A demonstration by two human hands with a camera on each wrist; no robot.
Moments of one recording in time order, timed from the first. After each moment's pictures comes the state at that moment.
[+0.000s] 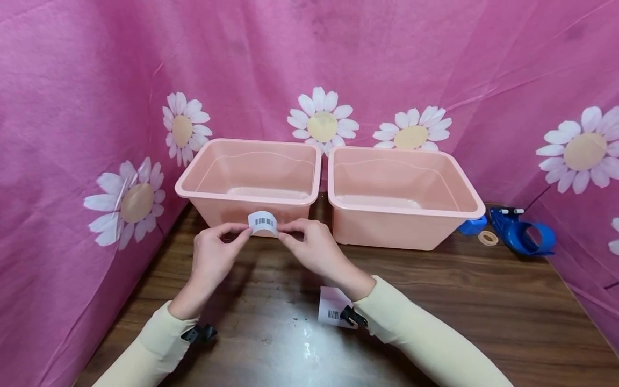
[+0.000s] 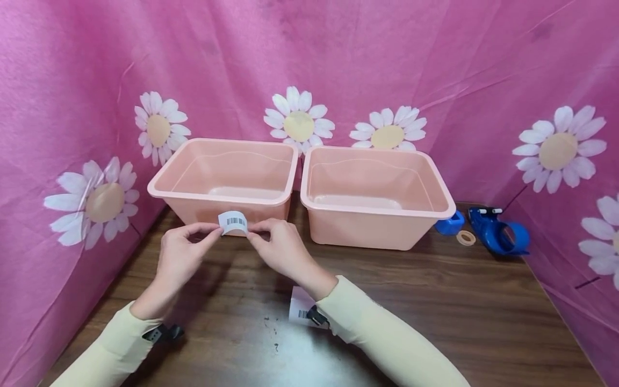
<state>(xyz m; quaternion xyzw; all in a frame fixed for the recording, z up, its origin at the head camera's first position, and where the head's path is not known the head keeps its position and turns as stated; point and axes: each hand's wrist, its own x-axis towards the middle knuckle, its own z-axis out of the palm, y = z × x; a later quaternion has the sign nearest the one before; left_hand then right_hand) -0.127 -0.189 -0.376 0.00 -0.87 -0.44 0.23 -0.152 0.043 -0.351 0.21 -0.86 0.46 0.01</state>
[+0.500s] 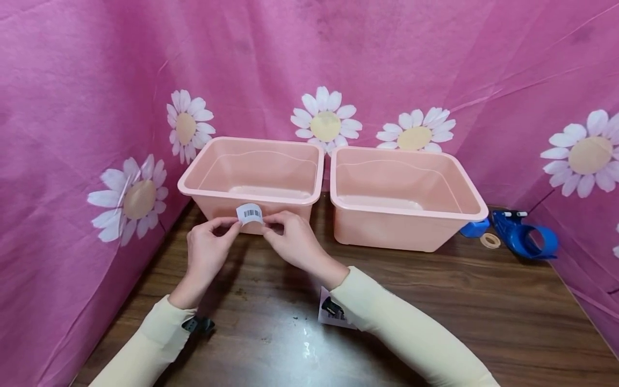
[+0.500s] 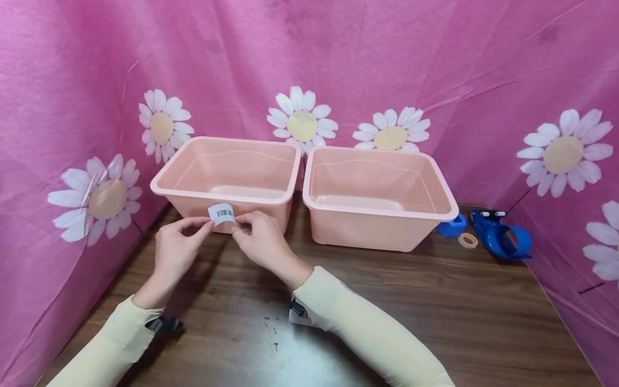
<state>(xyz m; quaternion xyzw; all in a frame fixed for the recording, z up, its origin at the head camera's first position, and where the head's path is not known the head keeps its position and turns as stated) -0.143 -0.208 -0.393 0.05 -0.87 -0.41 0.28 -0.170 0.001 -0.362 0.23 -0.87 0.44 0.02</state>
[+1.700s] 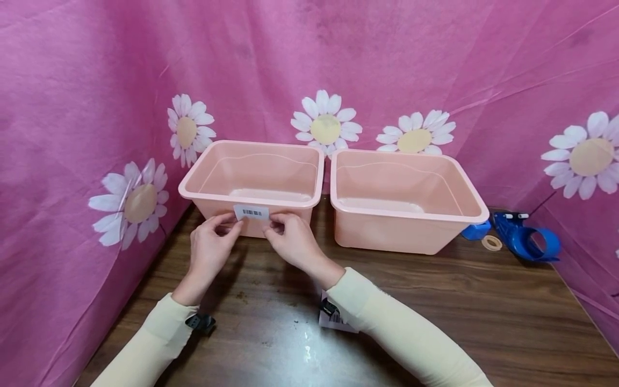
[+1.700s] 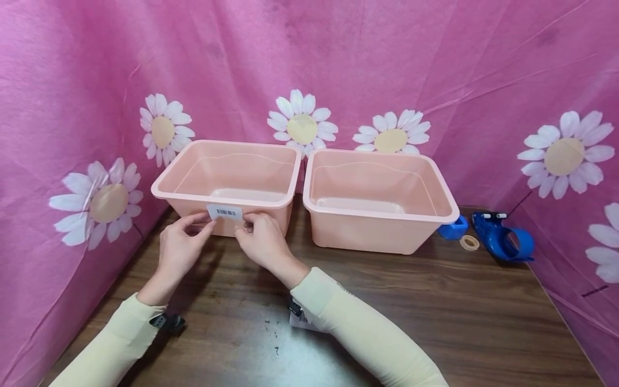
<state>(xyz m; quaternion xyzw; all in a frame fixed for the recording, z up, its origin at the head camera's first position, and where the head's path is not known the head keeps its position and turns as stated) -0.156 -0.212 -0.397 0.04 -0.87 -0.42 0.26 -0.180 -0.006 -0.370 0.19 -0.87 0.45 0.03</state>
